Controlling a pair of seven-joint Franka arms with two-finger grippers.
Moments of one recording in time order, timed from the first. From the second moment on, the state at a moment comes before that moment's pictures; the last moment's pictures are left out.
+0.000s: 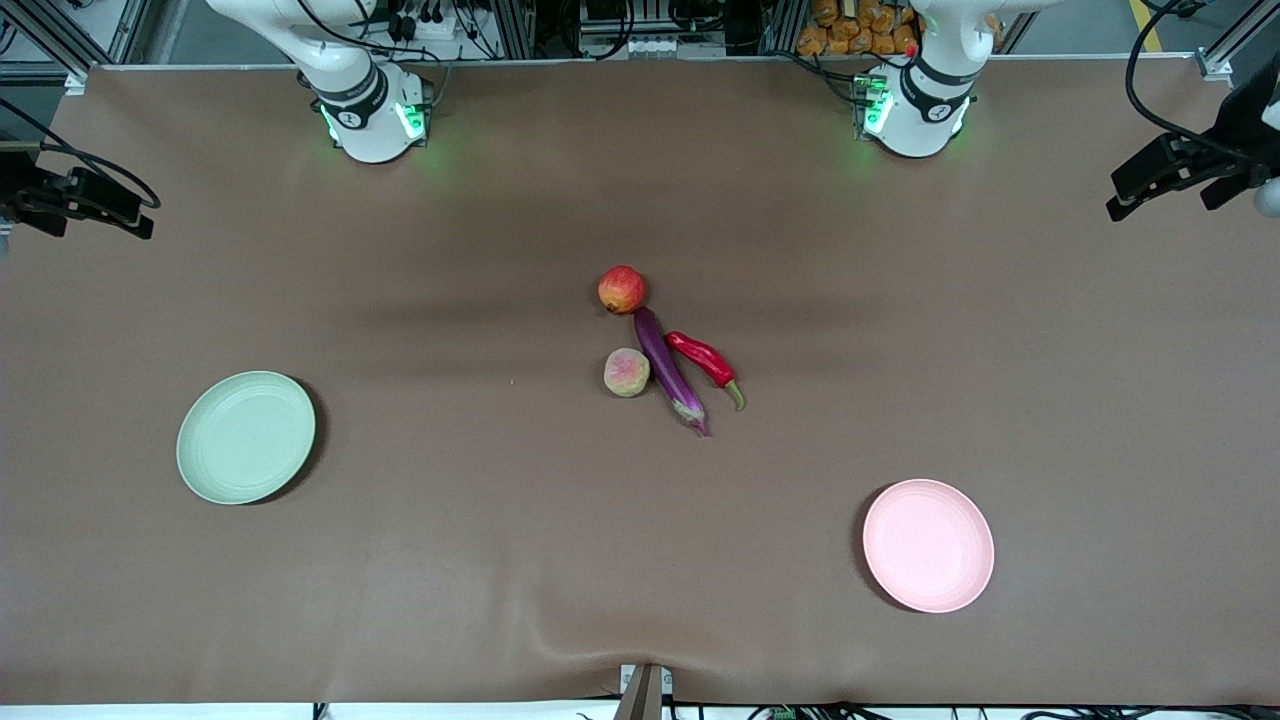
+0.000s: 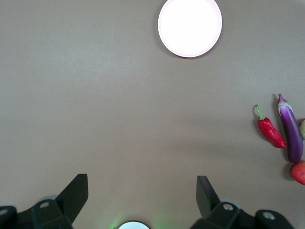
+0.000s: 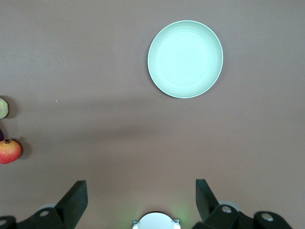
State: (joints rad) left arm 0.06 -0.11 -0.11 -1.58 0.00 1.47 -0.17; right arm -0.06 -0.04 0.00 -1.55 0.02 1.40 0.00
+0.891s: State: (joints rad) left arm 0.06 -0.07 -0.11 -1.52 0.00 1.41 -0.17; right arm -0.06 -0.03 0.00 -1.55 0.02 1.40 0.00
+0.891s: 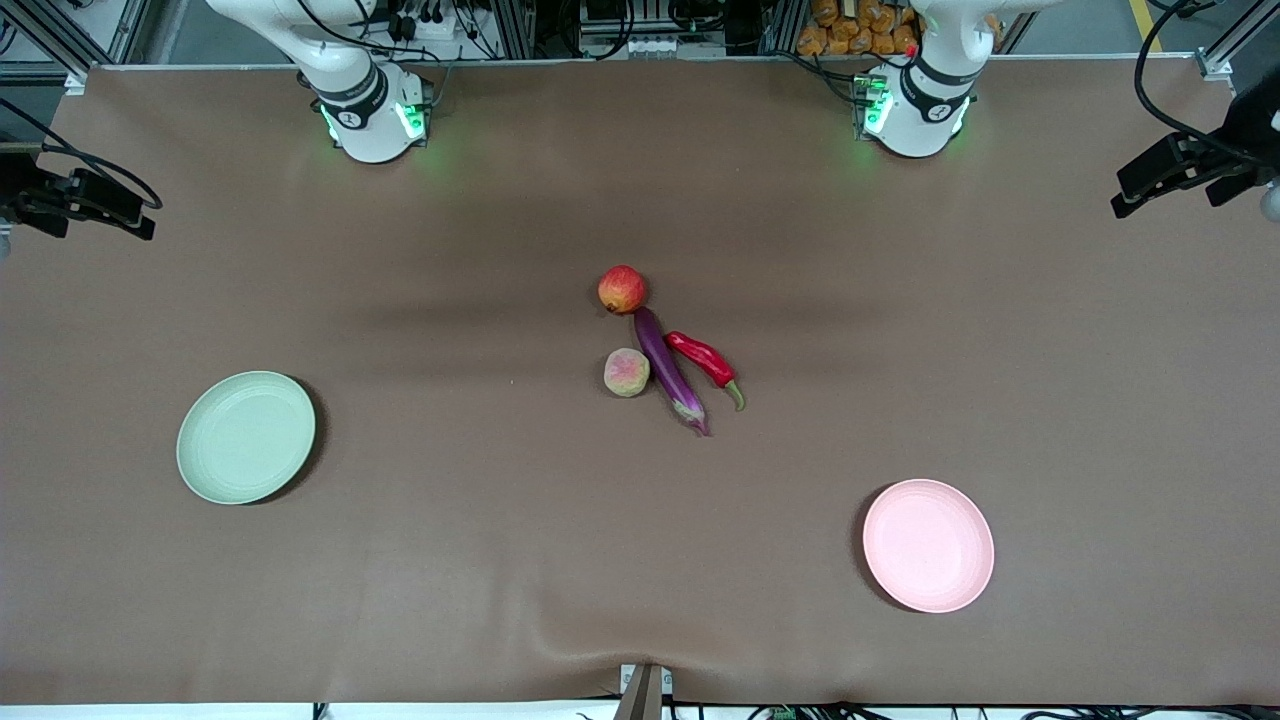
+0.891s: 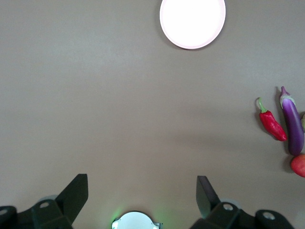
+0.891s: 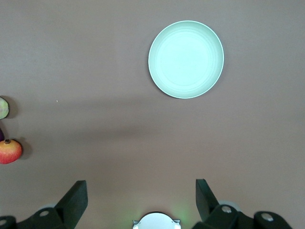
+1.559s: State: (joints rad) left arm 0.06 -0.08 -0.13 -1.52 0.00 1.40 -0.17; right arm -0.06 -0.02 0.00 -1.55 0.02 1.41 0.00
